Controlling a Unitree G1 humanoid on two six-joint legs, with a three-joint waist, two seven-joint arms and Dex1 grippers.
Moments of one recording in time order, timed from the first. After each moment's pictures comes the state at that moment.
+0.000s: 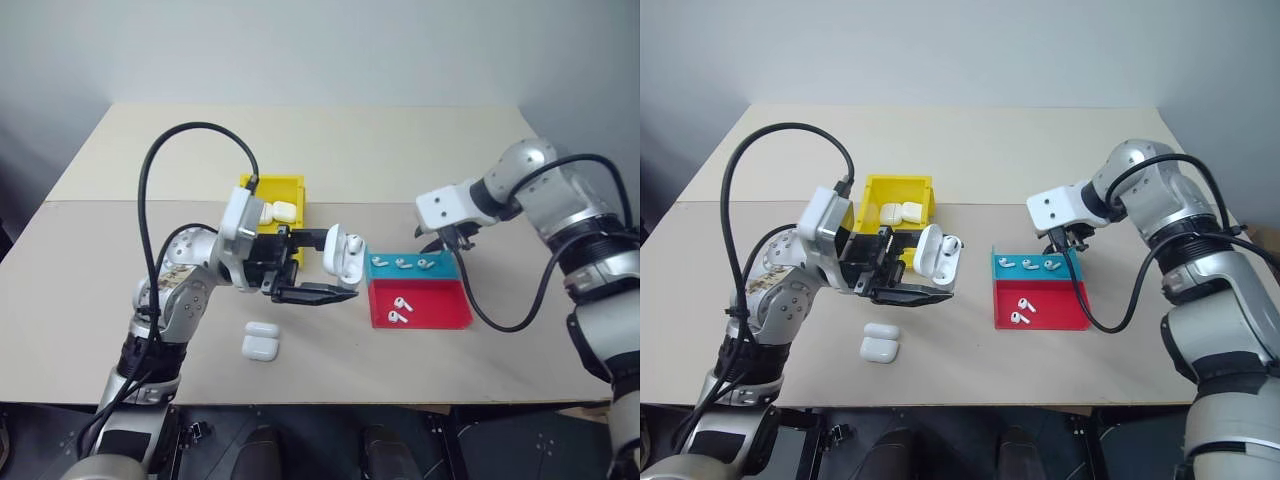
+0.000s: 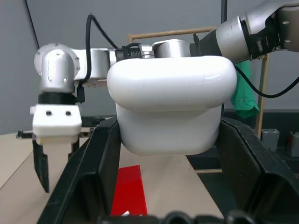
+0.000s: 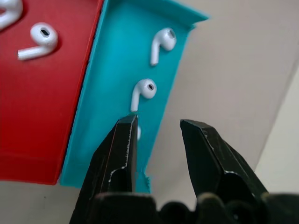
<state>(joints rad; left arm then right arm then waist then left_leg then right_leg) -0.58 0.46 -0.05 -0.19 -0.70 0.35 -1.33 -1.25 -0.74 0.61 0.86 -0.23 -0.34 1.46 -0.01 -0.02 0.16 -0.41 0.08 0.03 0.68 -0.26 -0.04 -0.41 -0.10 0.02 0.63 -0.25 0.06</state>
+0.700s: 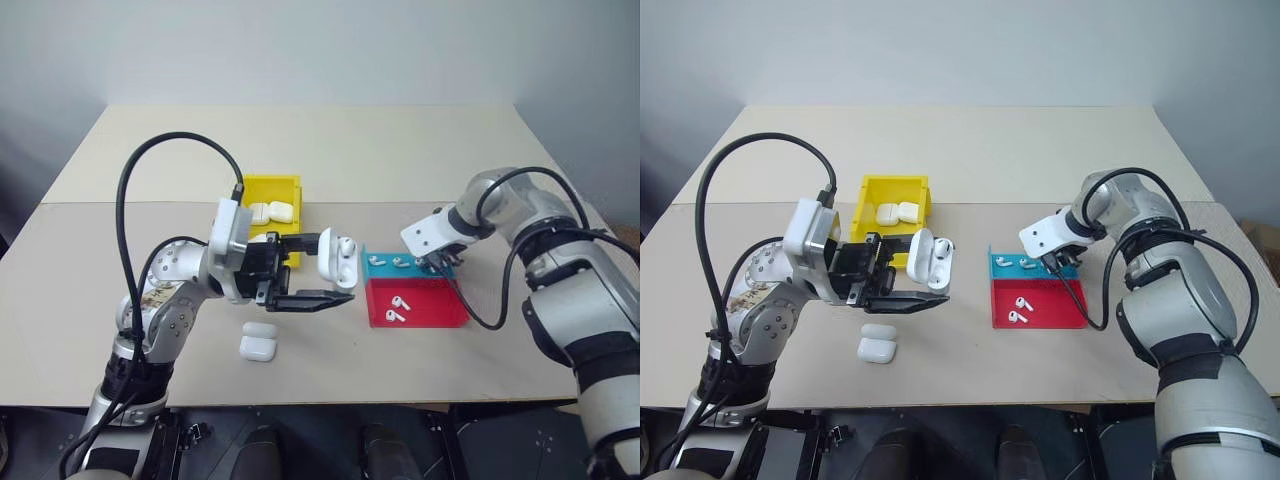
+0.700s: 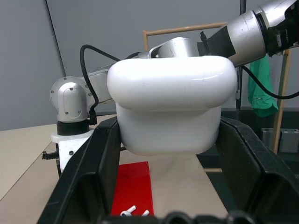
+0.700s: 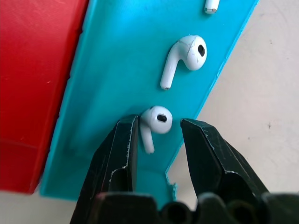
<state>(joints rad) -0.50 0.49 -0.03 -0.30 -0.71 0.35 -1.23 -1.31 -0.60 0.62 1.21 -0.51 -0.57 1.27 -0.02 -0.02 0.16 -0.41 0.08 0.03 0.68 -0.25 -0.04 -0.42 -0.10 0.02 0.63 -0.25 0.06</state>
